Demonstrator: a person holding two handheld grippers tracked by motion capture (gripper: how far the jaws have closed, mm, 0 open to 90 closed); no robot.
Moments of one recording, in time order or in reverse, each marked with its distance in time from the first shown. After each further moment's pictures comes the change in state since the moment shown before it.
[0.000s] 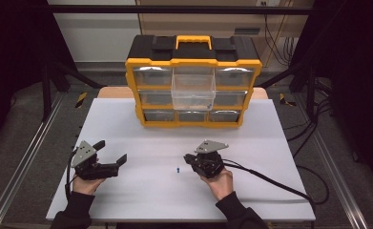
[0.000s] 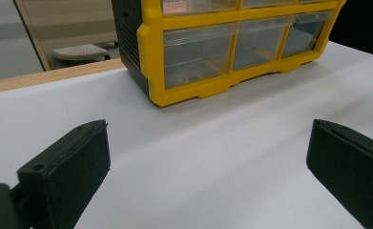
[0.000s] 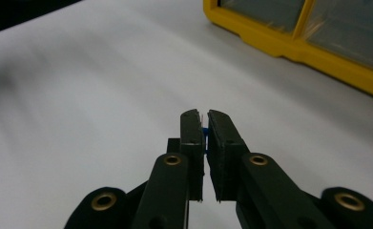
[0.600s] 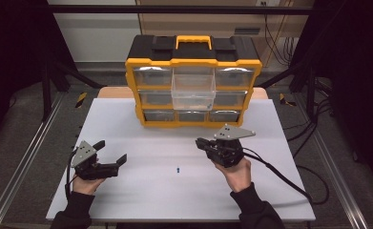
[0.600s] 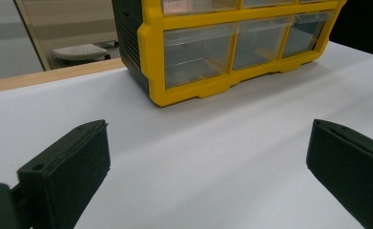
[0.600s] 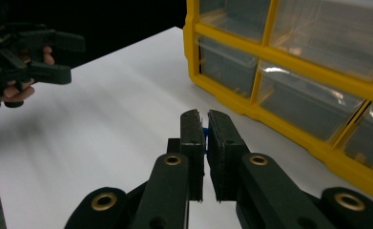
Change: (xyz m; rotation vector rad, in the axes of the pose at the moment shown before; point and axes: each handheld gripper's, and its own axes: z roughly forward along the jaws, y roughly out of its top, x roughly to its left) left arm 0.000 0.000 0.000 0.000 0.000 -0.001; right arm -0.015 0.043 -0.067 -0.142 -0.010 -0.010
